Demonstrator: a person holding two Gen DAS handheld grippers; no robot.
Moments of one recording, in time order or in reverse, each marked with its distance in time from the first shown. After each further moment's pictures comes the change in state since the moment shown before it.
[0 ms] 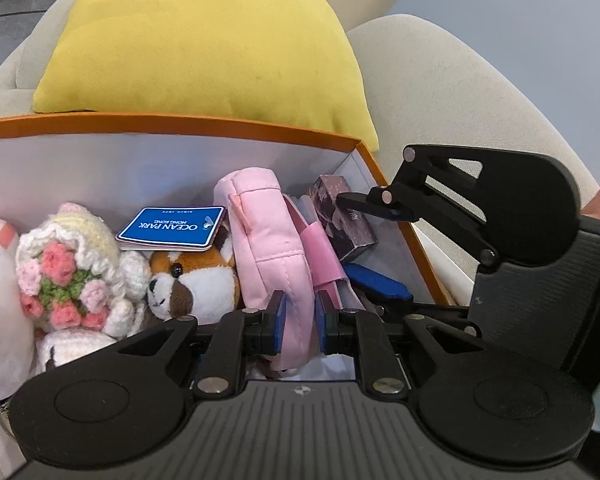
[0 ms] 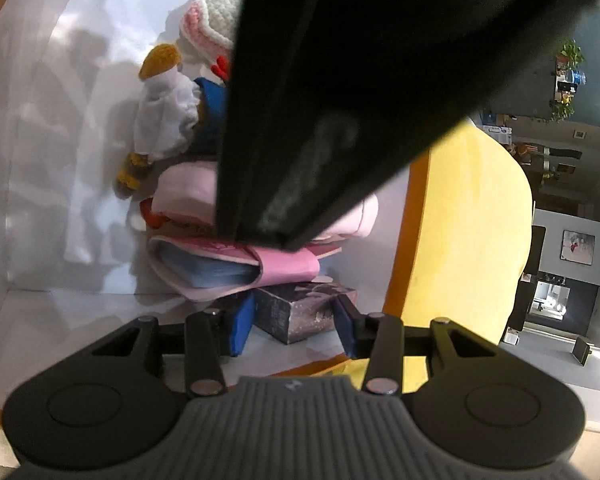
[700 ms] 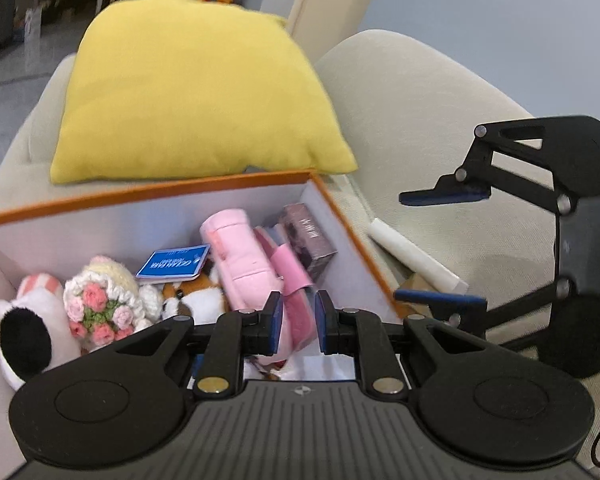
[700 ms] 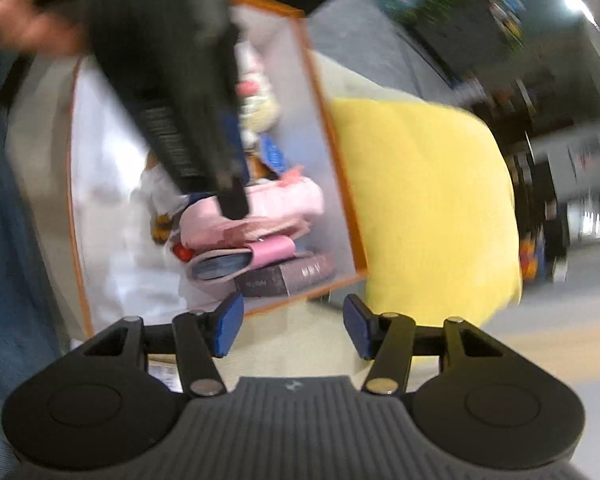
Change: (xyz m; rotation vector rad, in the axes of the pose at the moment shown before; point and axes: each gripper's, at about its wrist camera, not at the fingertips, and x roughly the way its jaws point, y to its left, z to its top) left arm -0.052 -0.047 -0.005 0.169 -0.077 0.089; right arm -0.059 -0.038 -0.039 0.385 -0.174 0.110
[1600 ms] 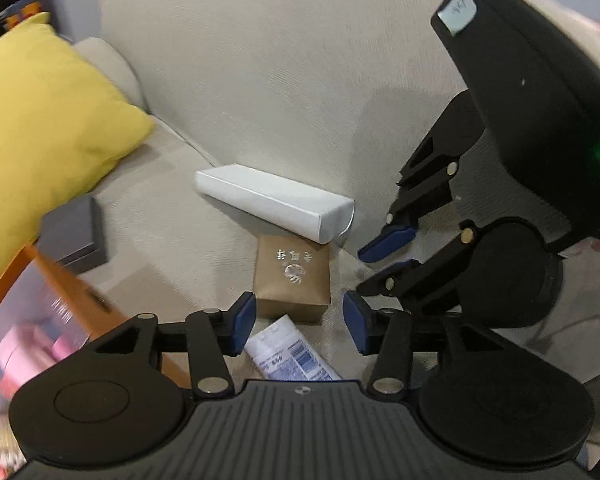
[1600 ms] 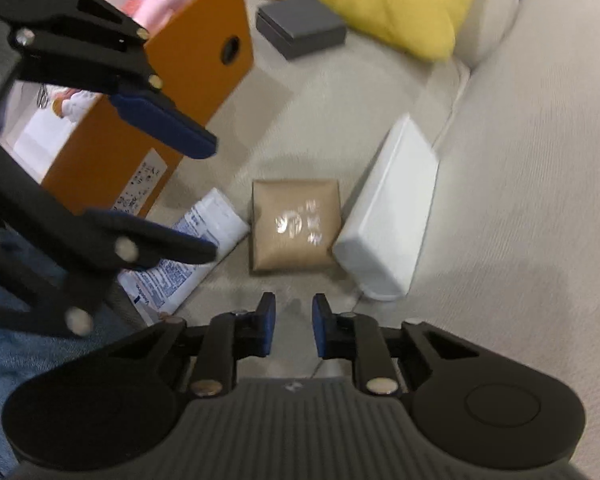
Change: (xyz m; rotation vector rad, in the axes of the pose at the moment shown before) left arm 0.116 -0.158 0.012 0.551 0.347 -0.115; right arm 0.026 -0.021 -0.173 0.720 0.286 0.404
